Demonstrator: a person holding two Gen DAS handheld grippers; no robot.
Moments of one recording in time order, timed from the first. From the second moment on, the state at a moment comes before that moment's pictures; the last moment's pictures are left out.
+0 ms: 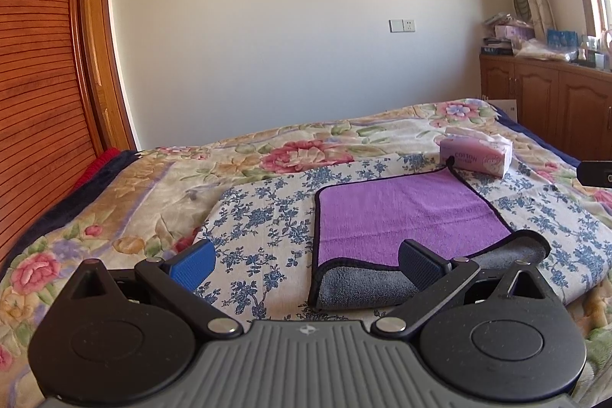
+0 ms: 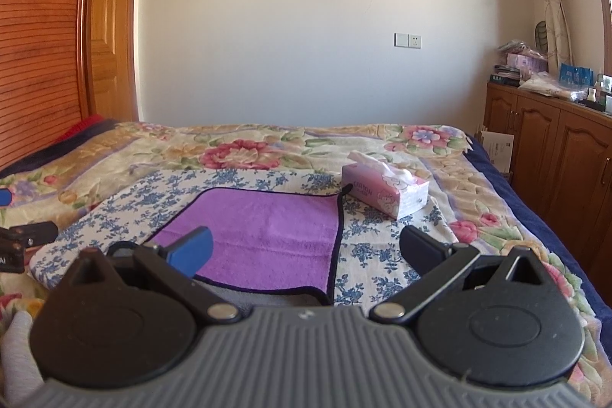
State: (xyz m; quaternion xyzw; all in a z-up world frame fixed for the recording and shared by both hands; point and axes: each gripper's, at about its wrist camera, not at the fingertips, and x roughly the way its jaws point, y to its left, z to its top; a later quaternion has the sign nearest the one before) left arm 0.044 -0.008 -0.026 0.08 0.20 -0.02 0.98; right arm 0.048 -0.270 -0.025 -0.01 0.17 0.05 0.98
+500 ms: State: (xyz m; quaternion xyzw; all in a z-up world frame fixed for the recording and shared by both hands) left arm 0.070 -0.008 -0.037 0.08 0.22 -0.02 0.97; right arm 0.073 -0.264 -0.036 -0.03 0.20 0.06 0.98
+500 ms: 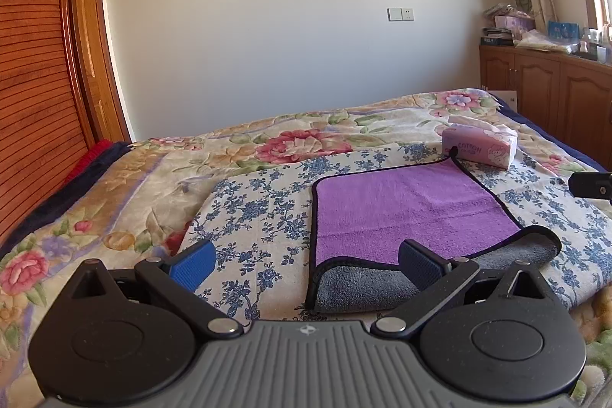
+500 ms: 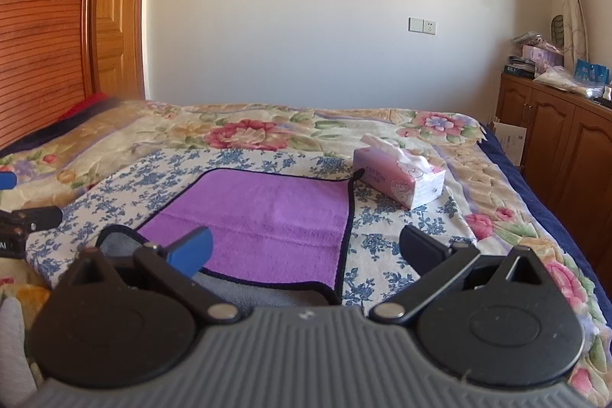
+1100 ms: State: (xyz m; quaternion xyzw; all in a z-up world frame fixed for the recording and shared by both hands) left arm 0.110 0.001 -0.053 0.07 0.24 -0.02 0.97; right arm 0.110 -0.262 -0.051 -0.03 0.24 0.09 0.97
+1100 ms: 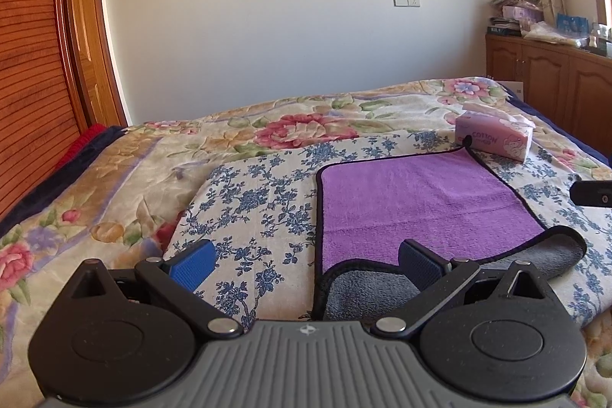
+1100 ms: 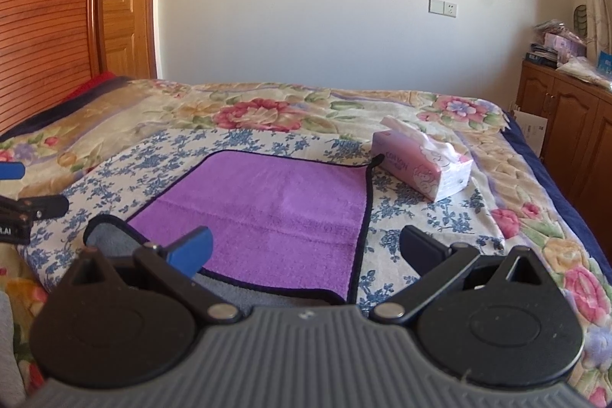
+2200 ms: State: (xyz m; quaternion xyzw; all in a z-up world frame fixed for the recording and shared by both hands) left arm 0.174 0.022 -0.094 0.02 0.35 -0.08 0.93; right arm 0.149 -0.276 -0.091 0.00 0.38 0.11 0.92
